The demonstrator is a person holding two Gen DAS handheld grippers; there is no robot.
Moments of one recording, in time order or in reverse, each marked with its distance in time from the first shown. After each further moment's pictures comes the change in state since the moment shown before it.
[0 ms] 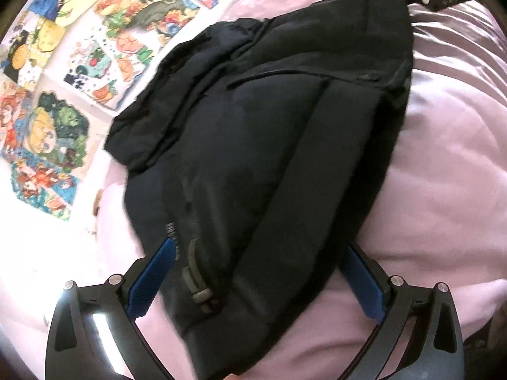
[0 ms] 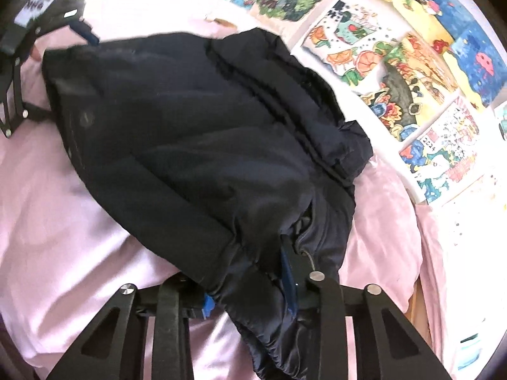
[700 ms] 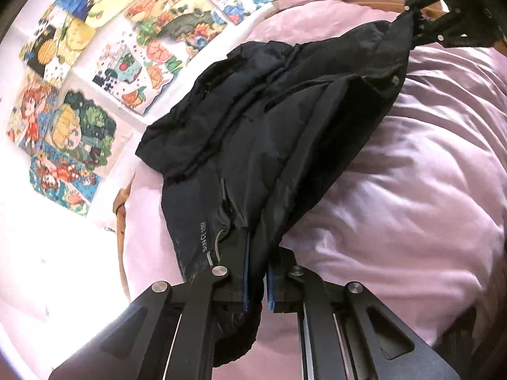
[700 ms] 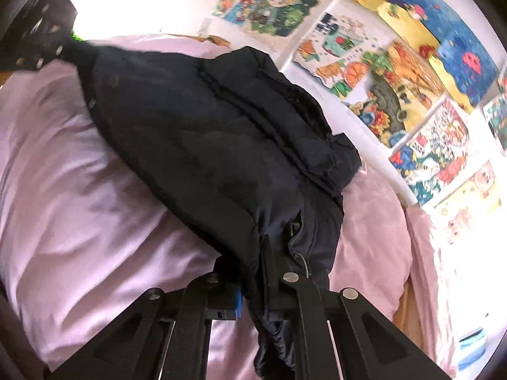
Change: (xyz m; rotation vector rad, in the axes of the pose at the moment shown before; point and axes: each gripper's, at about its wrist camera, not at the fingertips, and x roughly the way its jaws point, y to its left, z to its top) left arm -0.082 0.034 0.005 -0.037 -0.047 0.006; right arm -0.044 -0.003 0.002 -0.001 -0.040 0.004
